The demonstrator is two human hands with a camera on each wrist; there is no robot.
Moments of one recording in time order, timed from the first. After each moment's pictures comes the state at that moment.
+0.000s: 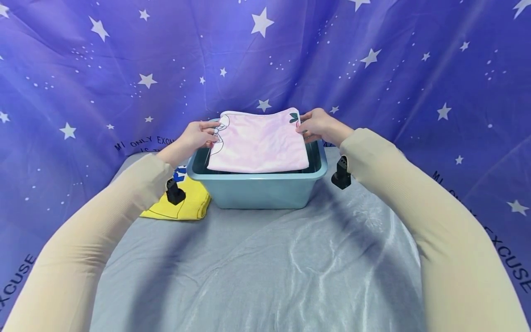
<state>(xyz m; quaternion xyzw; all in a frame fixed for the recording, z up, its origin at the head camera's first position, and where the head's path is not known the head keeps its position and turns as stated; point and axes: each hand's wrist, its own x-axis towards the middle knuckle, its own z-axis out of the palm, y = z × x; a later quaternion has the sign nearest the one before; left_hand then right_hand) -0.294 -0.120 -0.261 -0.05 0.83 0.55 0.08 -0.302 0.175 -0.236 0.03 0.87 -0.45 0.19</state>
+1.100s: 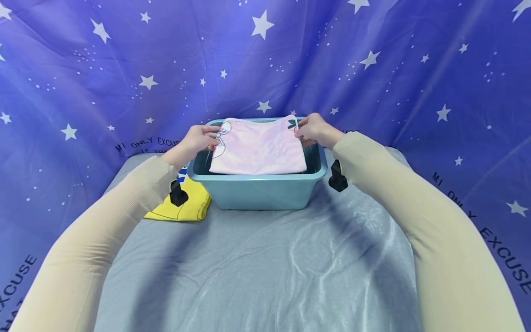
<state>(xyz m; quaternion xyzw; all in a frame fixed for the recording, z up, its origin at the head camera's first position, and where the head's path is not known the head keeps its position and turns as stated) -0.300 -0.121 -0.274 -0.05 0.85 0.53 0.07 -0.303 0.170 -0.246 0.01 0.87 -0.46 0.16</state>
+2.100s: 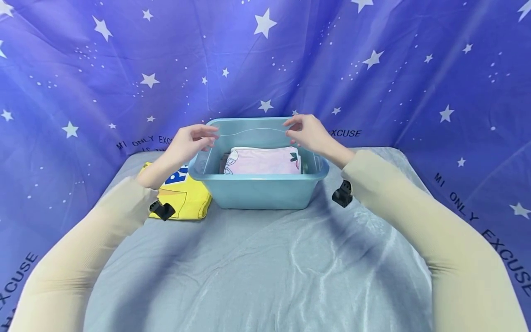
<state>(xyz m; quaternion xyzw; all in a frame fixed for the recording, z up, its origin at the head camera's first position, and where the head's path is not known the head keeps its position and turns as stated) -0.238 -0.133 -0.251 0.13 0.88 0.46 -0.02 -0.255 0.160 -0.237 -0.18 0.90 -0.40 0.02</state>
